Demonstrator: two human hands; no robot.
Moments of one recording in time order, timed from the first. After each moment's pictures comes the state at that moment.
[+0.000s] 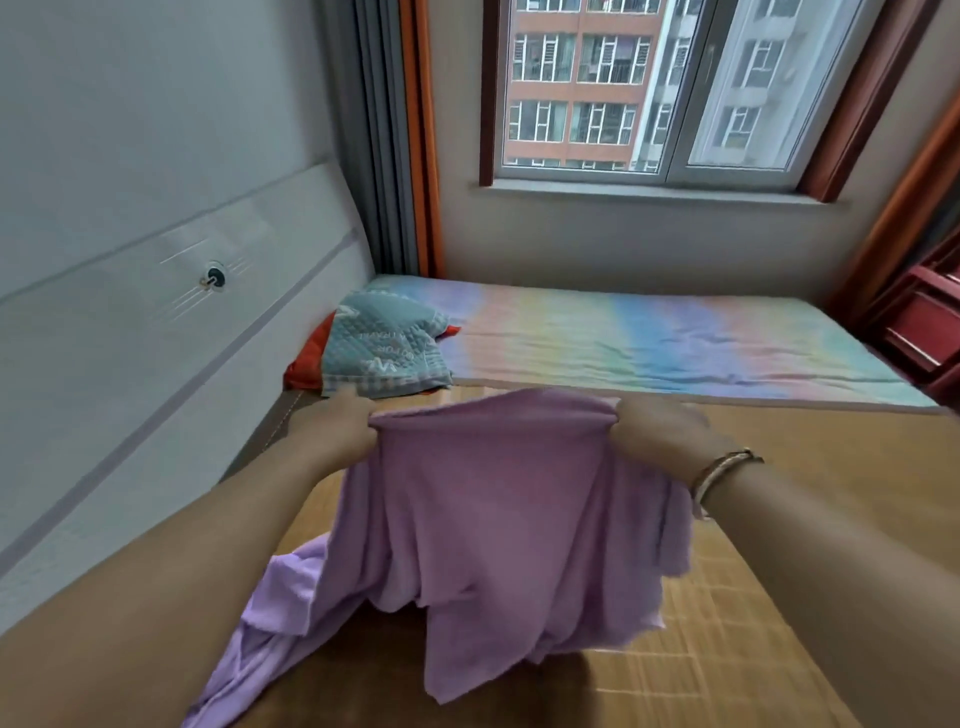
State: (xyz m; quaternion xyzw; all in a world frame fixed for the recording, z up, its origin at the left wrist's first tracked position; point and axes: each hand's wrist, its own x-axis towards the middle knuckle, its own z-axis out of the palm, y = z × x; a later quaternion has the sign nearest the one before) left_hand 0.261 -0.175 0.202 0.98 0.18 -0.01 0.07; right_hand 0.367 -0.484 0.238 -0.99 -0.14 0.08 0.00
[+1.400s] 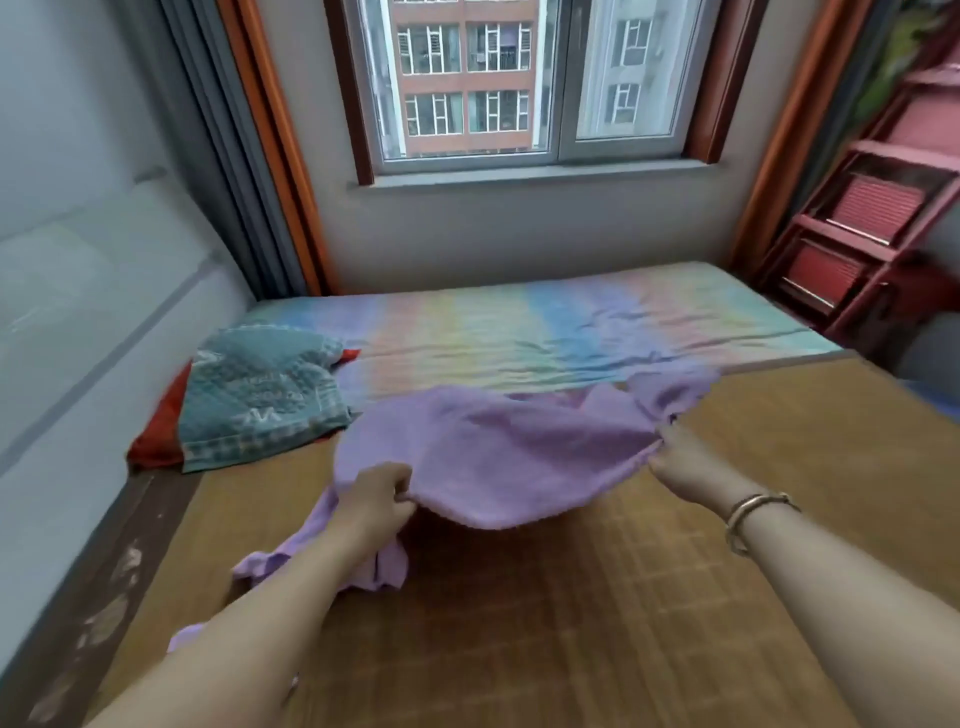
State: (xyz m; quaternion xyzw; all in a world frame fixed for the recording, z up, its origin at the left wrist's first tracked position) left_hand 0.450 -0.287 0.082 0.97 0.01 0.04 0.24; right_hand 0.543 -0.640 0.101 -0.96 -0.04 0.05 0.27
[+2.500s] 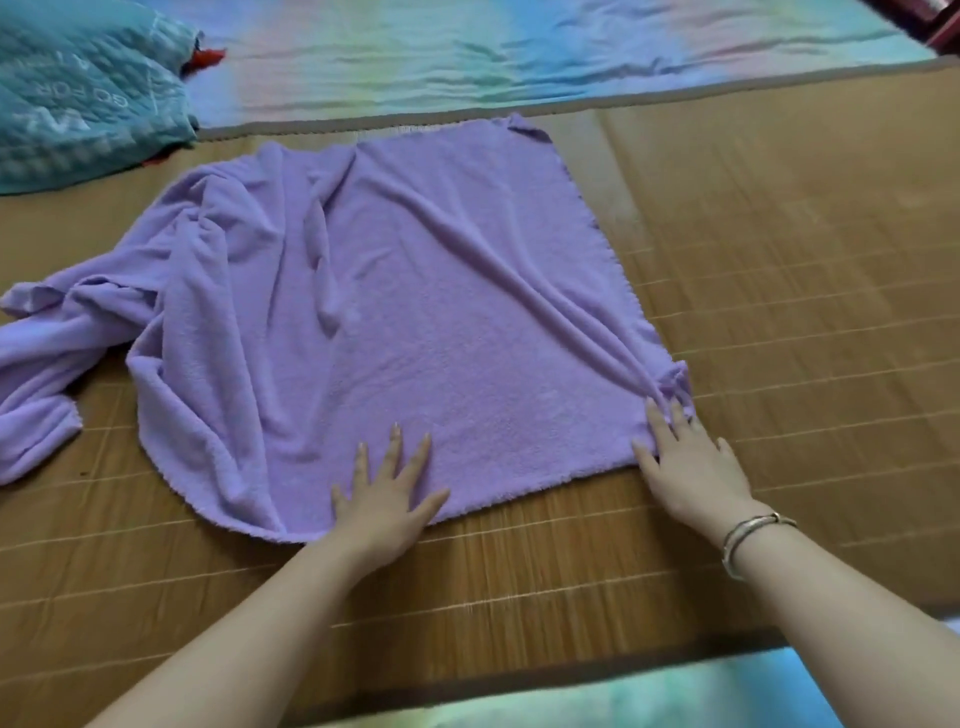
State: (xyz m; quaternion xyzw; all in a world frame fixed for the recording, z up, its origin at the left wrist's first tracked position) left_hand 0.342 -0.509 -0.251 0.94 0.12 -0.28 0.18; right_hand 0.435 -0.821 -0.239 -0.98 -0.02 0.22 0.03
